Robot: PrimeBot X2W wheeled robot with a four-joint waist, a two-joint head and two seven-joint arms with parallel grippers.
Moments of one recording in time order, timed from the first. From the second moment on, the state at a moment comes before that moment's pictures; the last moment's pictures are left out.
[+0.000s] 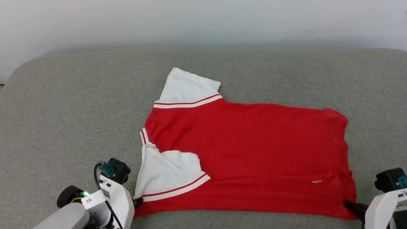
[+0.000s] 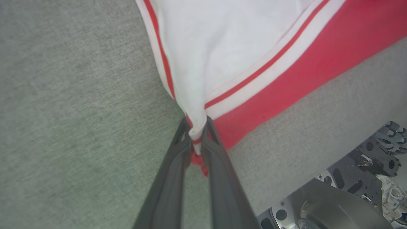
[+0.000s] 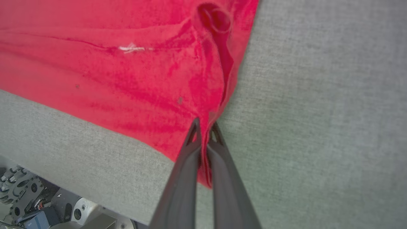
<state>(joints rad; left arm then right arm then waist) -0.41 0.73 -0.90 0.20 -0.93 0.00 0.45 -0.06 -0.62 0.29 0.23 0.75 0.13 0.45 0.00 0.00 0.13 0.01</state>
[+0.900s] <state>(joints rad) -0.65 0.70 -0.77 0.24 -0.78 0.03 0.16 -0.06 -0.40 0.02 0.09 0.47 0.13 0.01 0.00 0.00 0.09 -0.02</state>
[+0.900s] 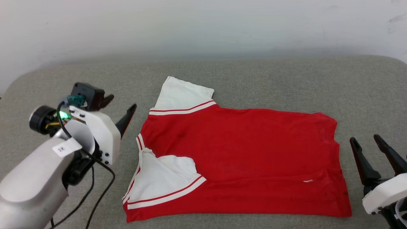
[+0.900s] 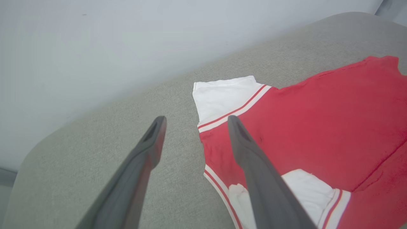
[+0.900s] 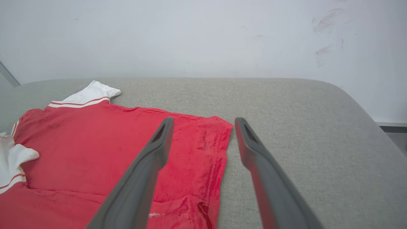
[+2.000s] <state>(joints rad) -1.37 0.60 -0.79 0.65 -0.89 -0.11 0.79 -0.14 -0.21 0.01 -0.19 0.30 0.13 -0.02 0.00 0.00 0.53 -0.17</state>
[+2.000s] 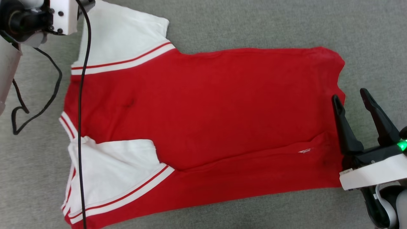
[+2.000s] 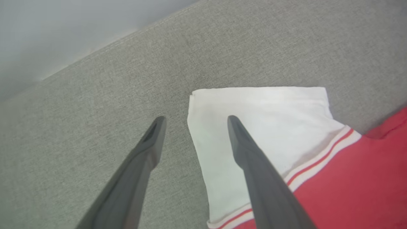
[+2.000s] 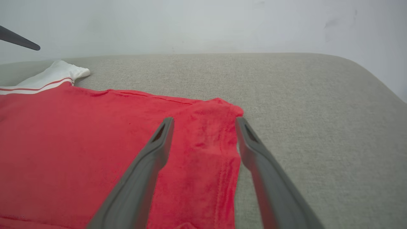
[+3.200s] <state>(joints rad) -1.22 0.62 -0.95 0.52 -0.91 -0.13 0.47 -0.33 -0.49 0.01 -0.17 0.41 0.13 0.32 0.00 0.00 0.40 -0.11</state>
